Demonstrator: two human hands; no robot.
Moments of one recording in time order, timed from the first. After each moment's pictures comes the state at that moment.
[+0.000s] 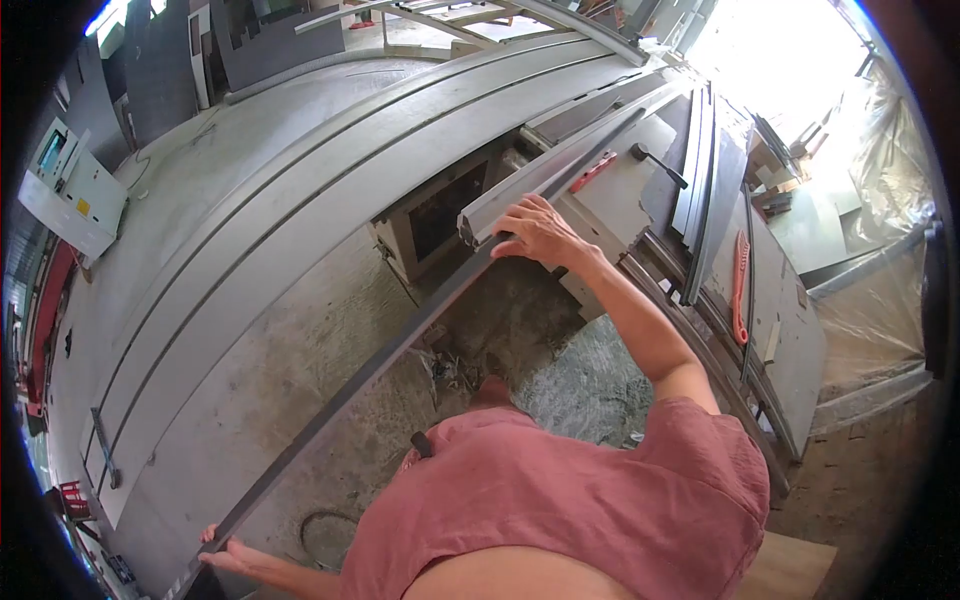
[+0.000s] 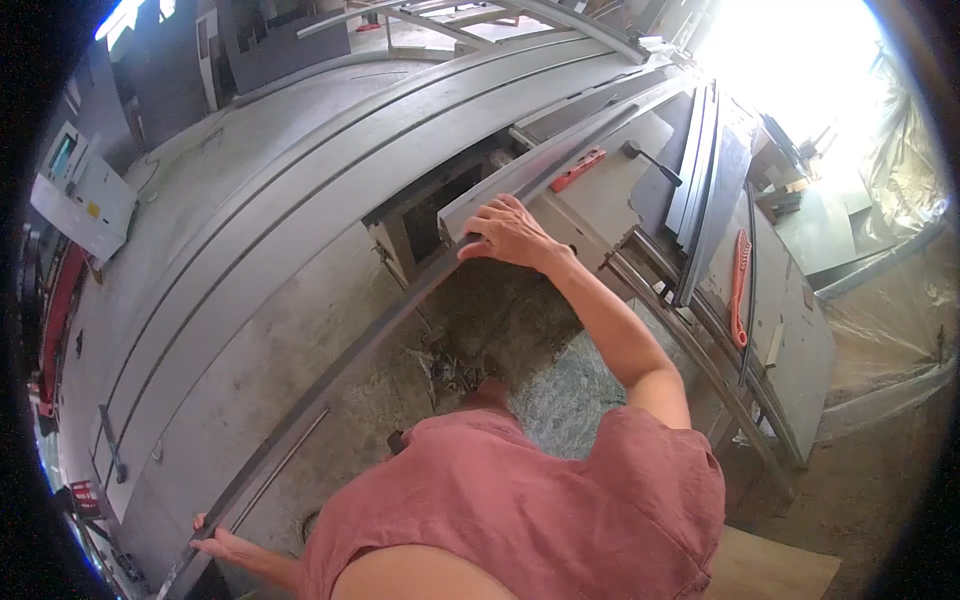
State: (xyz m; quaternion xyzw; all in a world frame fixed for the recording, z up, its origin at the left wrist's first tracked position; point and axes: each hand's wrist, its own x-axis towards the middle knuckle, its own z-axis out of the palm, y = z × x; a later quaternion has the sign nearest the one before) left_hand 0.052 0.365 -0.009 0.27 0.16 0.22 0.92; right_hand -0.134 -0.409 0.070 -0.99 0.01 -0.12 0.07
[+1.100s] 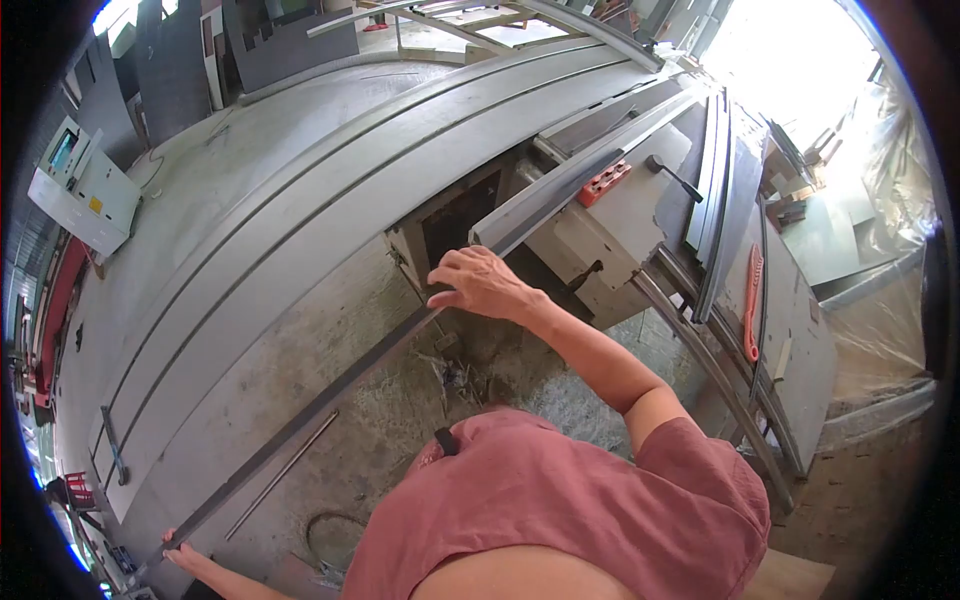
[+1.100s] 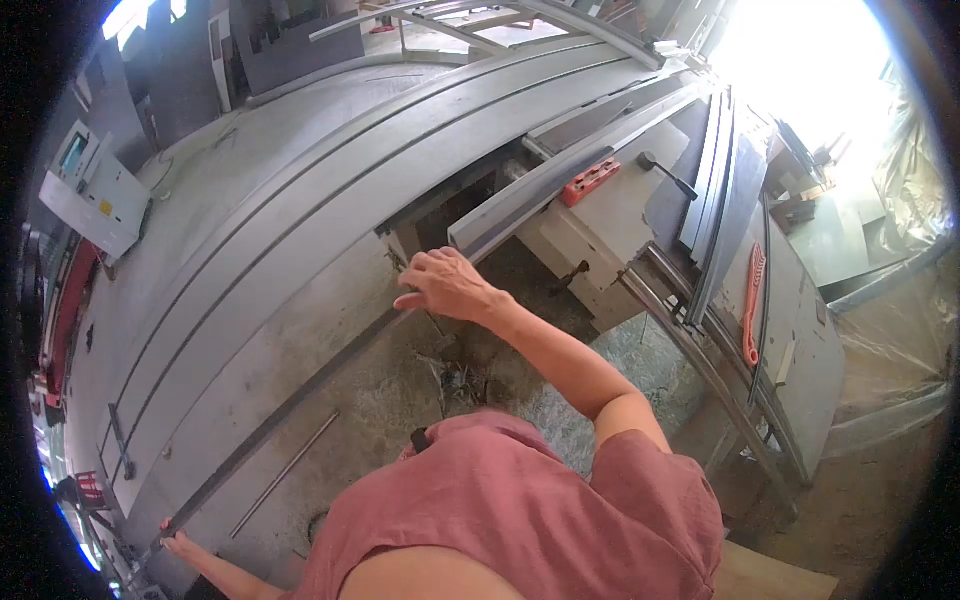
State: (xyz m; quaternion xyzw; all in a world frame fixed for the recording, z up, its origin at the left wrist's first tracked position) left_hand 0.174 0.556 0.011 0.32 0.18 0.19 0.91; right_hand -0.075 -0.325 0.056 -0.95 -0.04 -0.22 0.21
